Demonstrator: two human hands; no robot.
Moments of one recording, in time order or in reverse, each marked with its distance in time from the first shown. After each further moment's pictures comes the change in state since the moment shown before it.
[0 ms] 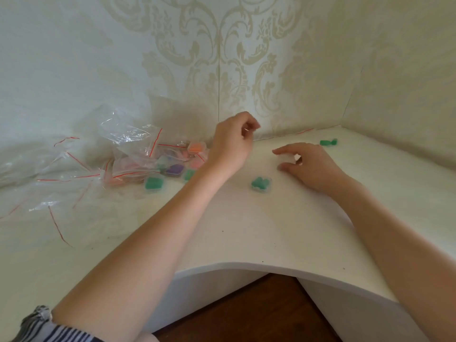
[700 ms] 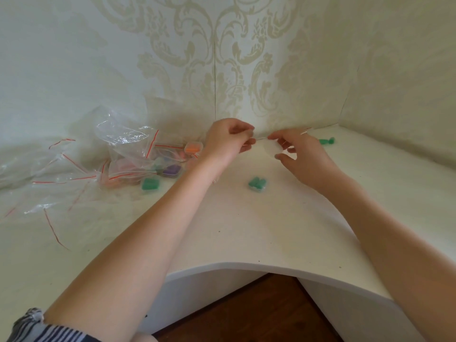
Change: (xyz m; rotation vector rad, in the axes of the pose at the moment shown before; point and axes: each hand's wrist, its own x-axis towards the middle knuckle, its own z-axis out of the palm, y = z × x) left_hand 0.001 0.008 -0.005 -0.489 -0.080 -0.413; right_hand 0.001 -0.008 0.000 -0.063 0.100 -0.197
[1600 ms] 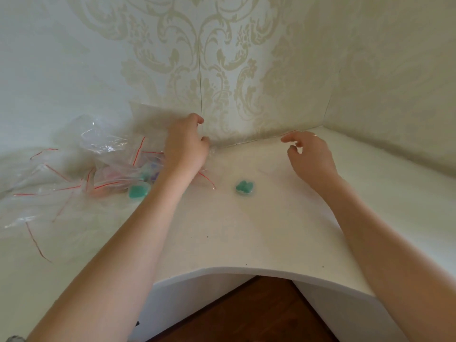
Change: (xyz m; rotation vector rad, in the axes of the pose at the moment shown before) left_hand 0.013 -0.008 -0.037 0.789 0.284 0.260; right_hand -0.001 0.018 -0.014 -0.044 0.224 0.323
